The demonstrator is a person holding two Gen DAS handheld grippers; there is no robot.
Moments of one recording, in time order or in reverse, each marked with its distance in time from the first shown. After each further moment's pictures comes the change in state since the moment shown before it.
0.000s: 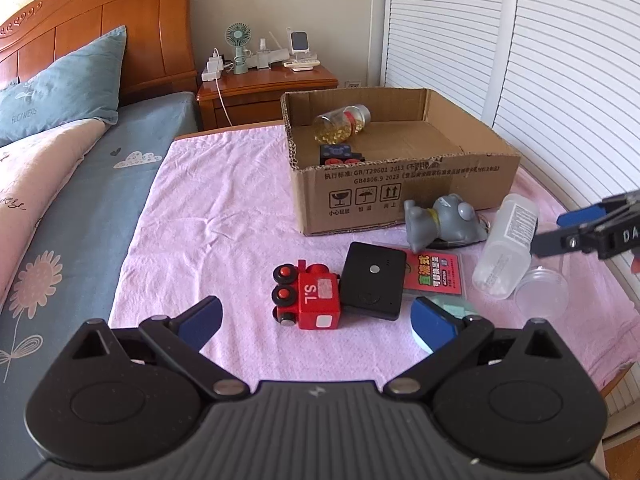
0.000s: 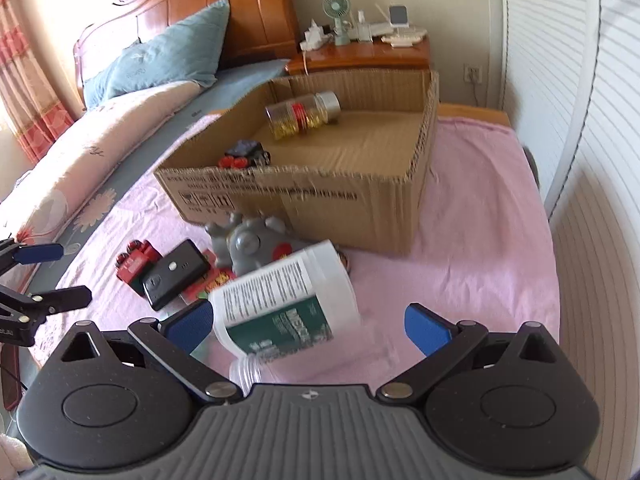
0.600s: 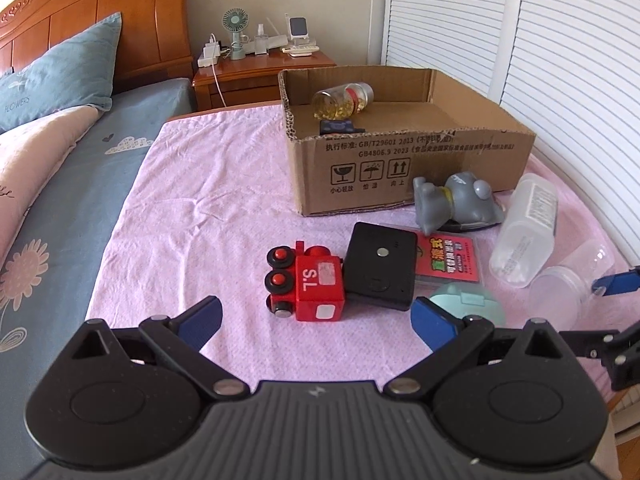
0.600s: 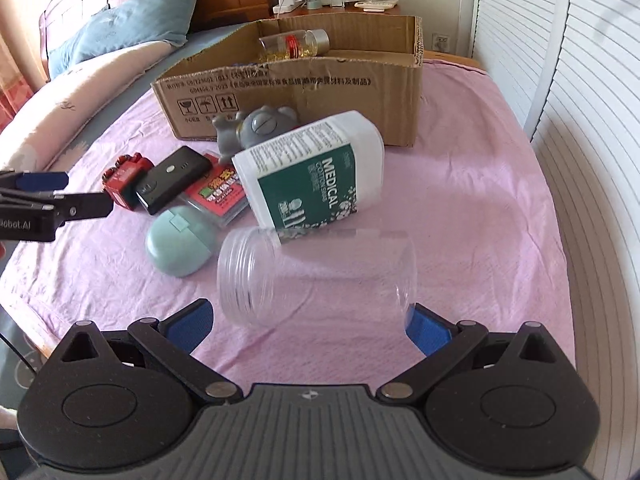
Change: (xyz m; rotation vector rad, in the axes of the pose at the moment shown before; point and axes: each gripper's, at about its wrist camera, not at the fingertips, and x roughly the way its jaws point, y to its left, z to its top) left arm 0.032 -0.001 -0.010 0.001 0.031 0.009; right arm 0.008 0.044 -0.071 -0.019 0.049 -0.191
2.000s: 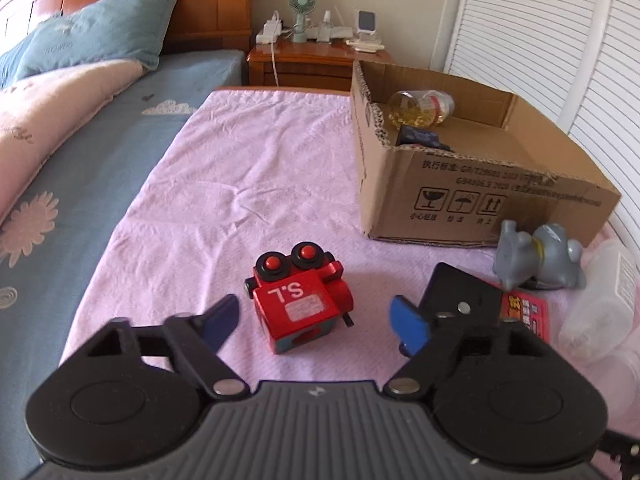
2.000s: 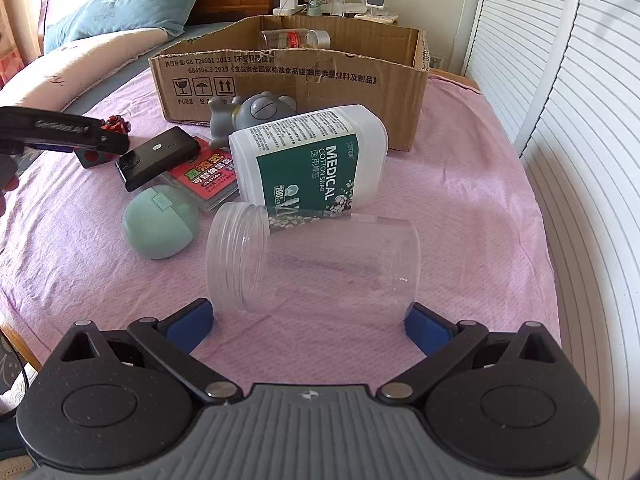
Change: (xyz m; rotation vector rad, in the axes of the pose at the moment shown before) left arm 0.049 0.034 0.017 -0.221 0.028 0.058; right arm 0.005 0.007 -0.007 -0.071 -0.027 -0.053
